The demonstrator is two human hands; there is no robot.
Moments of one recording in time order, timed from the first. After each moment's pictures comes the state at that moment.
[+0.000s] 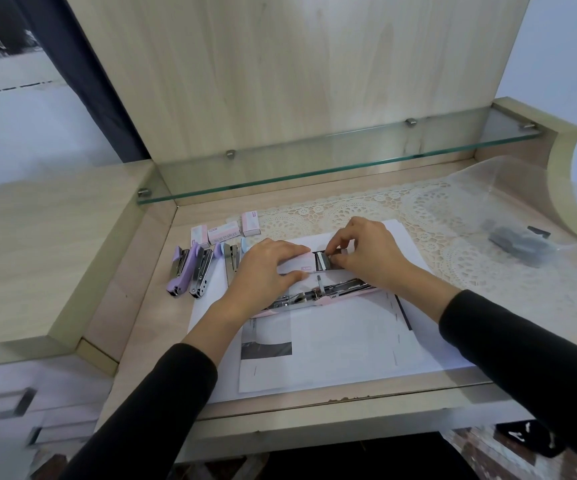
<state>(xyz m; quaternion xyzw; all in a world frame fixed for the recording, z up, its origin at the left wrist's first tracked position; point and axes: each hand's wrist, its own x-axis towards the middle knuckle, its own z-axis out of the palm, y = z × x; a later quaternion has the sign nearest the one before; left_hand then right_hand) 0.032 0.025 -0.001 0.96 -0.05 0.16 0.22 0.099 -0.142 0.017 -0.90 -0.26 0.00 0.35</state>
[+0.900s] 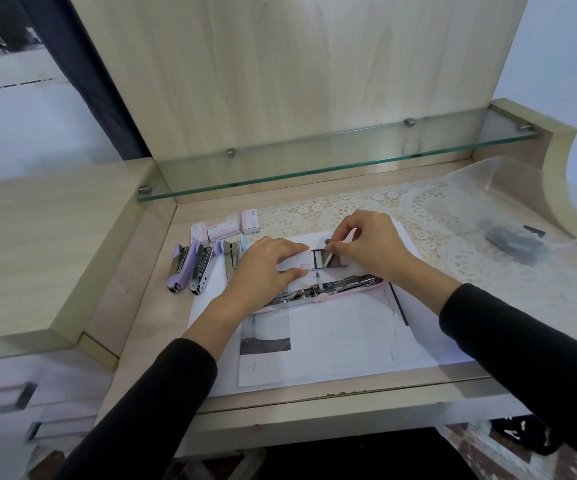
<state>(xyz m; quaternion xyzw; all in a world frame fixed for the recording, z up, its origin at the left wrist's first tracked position) 0.030 0.024 0.002 0.97 -0.04 0.14 0.21 0.099 -0.147 0.026 -0.88 -0.22 0.02 0.43</state>
